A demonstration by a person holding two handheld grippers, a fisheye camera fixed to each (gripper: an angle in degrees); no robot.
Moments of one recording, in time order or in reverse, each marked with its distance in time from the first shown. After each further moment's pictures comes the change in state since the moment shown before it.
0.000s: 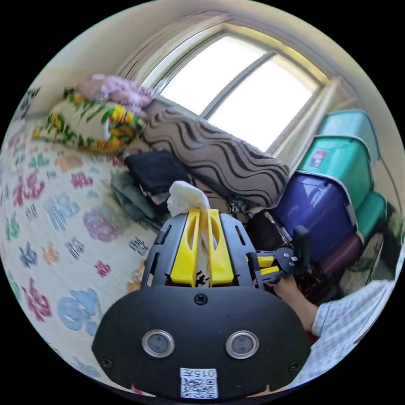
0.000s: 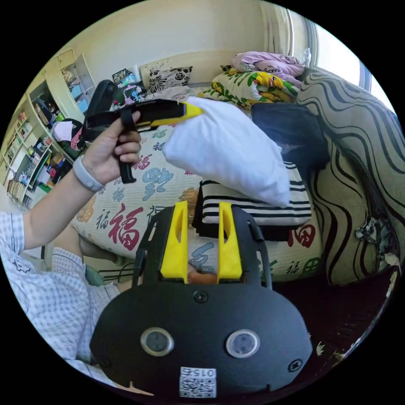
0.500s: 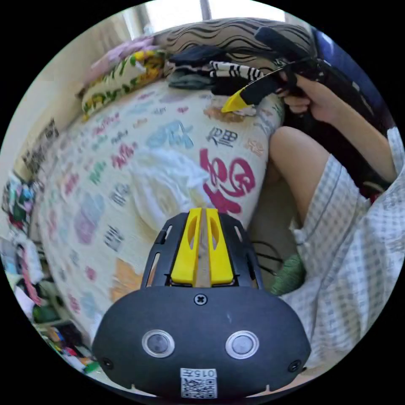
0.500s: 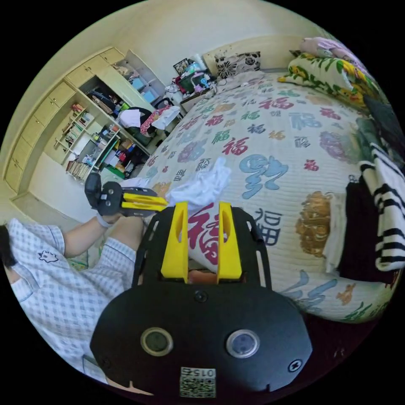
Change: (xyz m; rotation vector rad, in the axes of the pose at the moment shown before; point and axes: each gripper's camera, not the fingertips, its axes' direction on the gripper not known) left arm 0.067 0.320 -0.177 -0.678 -0.508 0.102; right arm -0.088 -0.032 0.149 -0.115 -0.559 -0.114
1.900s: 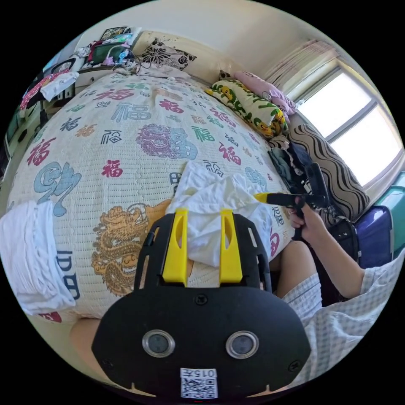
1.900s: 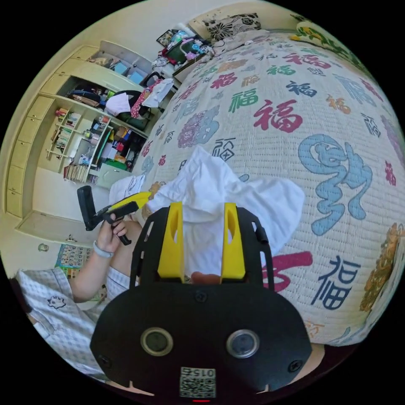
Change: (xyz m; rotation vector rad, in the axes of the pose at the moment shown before) left arm -0.192 0.283 0.028 0.370 0.098 -0.812; right arm 0.067 -0.157 0.186 -0.197 -0.035 0.065
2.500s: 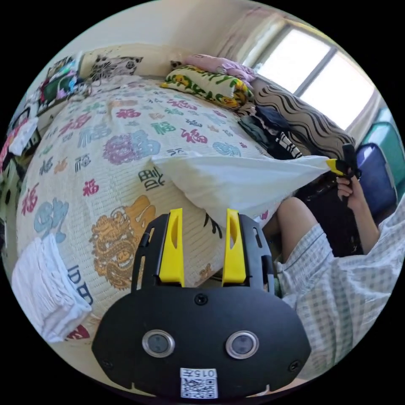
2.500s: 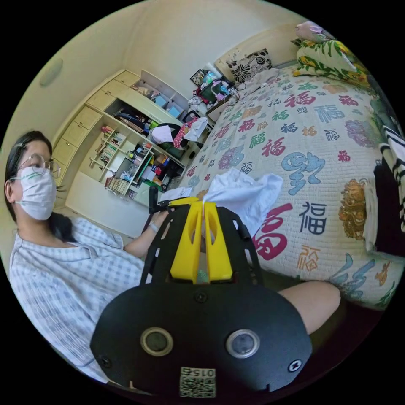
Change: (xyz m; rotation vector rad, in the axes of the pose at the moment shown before) left arm 0.043 0.021 0.039 -0.078 -0.006 0.342; right arm 0.014 0.189 -0.156 0.313 -0.214 -0.053
